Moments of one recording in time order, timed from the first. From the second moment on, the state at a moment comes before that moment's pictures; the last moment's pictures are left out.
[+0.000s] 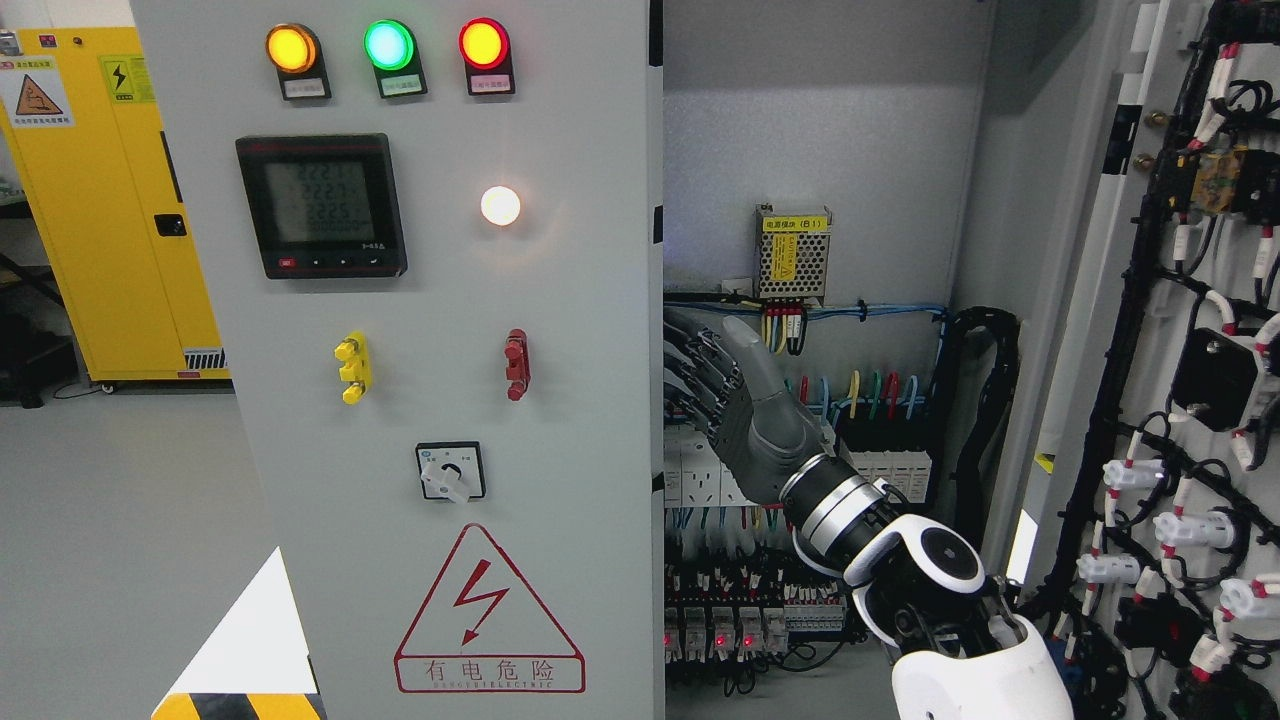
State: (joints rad) left arm -0.05 0.00 -0.19 0.00 0.21 -0.09 -0.14; right arm -0.82 0.00 0.19 -1.39 -0.52 0.30 0.35
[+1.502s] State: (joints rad) left arm -0.05 0.00 -0.19 0.00 0.21 -0.09 -0.14; right arm -0.90 0.00 0.15 -1.27 -0.54 0.34 0.63
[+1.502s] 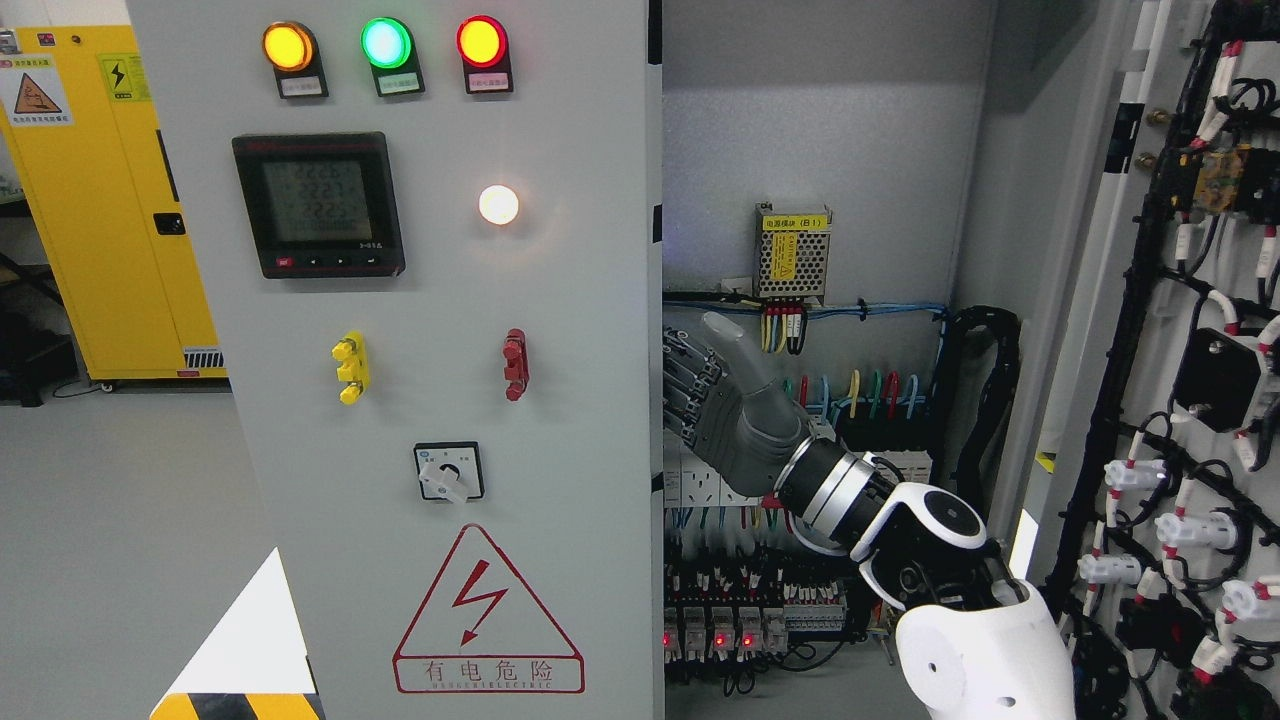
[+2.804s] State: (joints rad) left arm -0.05 0.00 -0.19 0.00 0.21 -0.09 -0.14; right arm -0.86 0.00 0.14 -1.31 -0.58 0.34 0.73
